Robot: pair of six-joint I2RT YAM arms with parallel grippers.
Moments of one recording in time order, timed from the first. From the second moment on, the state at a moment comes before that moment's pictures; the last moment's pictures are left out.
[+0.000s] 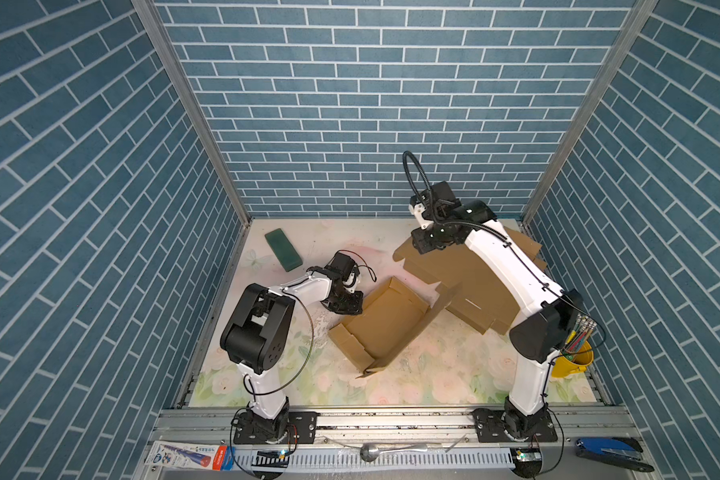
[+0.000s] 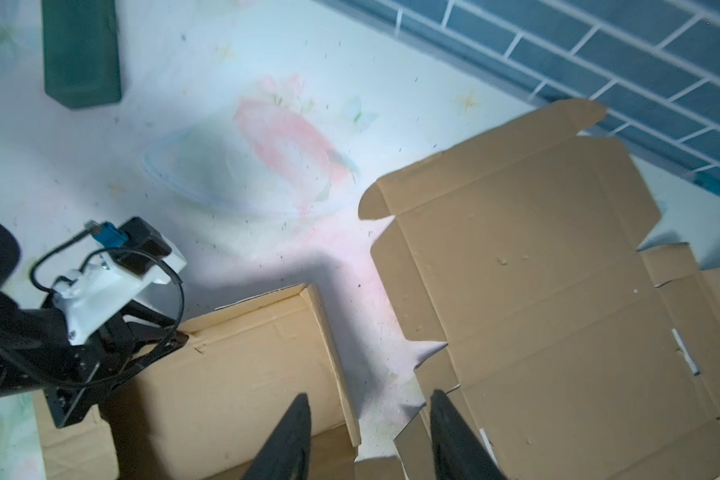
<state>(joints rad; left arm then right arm) -0.42 1.81 1.09 -0.56 0.33 -0.26 0.60 1.87 2.05 -1.13 0.06 0.05</state>
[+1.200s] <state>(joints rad) -0.44 1.43 0.54 -0.07 0.03 -1.26 0.49 1.29 1.25 -0.84 0.06 0.53</state>
